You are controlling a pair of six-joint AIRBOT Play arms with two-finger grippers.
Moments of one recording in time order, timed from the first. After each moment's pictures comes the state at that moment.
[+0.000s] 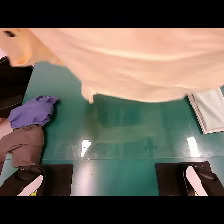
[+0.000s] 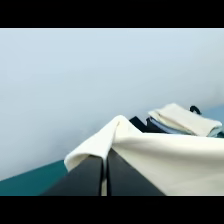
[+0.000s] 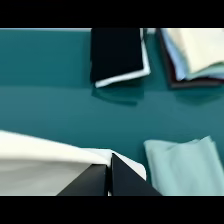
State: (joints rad) left arm -0.19 -0.84 2.03 1.24 -1.02 -1.40; right arm -0.40 -0.70 1.69 -1.22 1.40 1.40
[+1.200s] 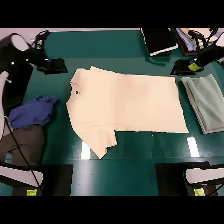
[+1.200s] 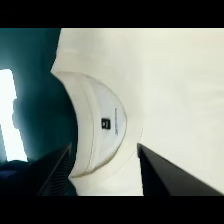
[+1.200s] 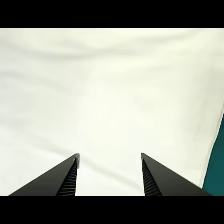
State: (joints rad) left arm 0.02 -1.60 1.72 1.23 -1.25 -1.48; right arm -0.09 -1.54 1.72 -1.29 1.45 1.45
